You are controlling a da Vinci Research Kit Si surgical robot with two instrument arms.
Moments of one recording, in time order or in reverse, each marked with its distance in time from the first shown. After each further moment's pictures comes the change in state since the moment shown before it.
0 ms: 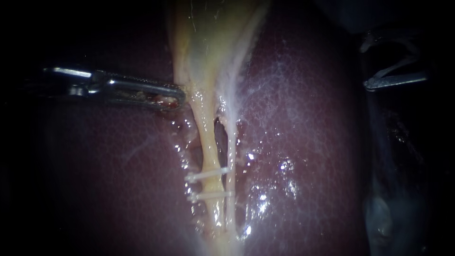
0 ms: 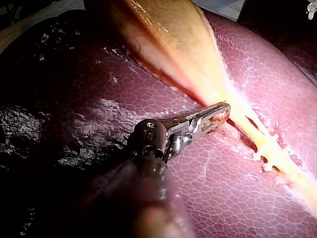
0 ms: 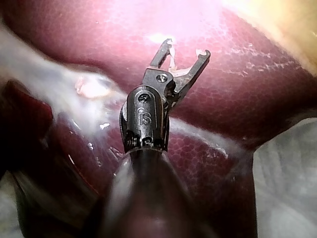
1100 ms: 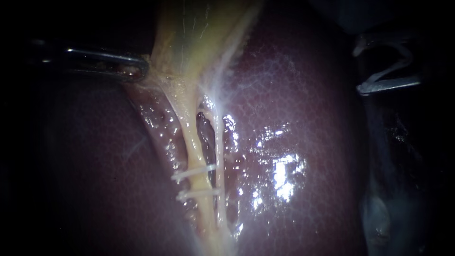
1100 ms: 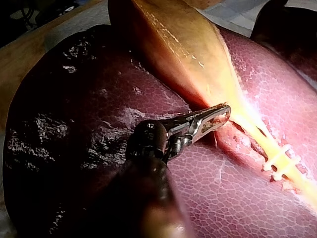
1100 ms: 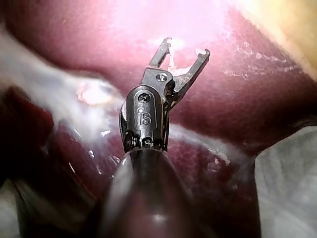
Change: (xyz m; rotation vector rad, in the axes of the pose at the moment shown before) right arm 0.001 -0.002 0.002 0.044 0.032 0.038; left arm -0.005 0.000 -0.008 -0.031 -0.057 0.000
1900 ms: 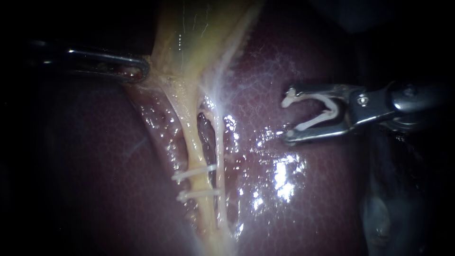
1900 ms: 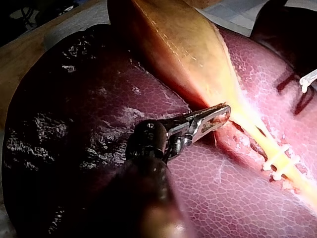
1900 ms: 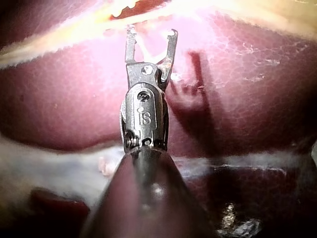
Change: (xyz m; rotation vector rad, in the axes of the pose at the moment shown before) right arm 0.000 -0.007 0.012 0.130 0.068 0.311; left arm 0.000 0.000 0.000 -0.006 -0.002 0.000
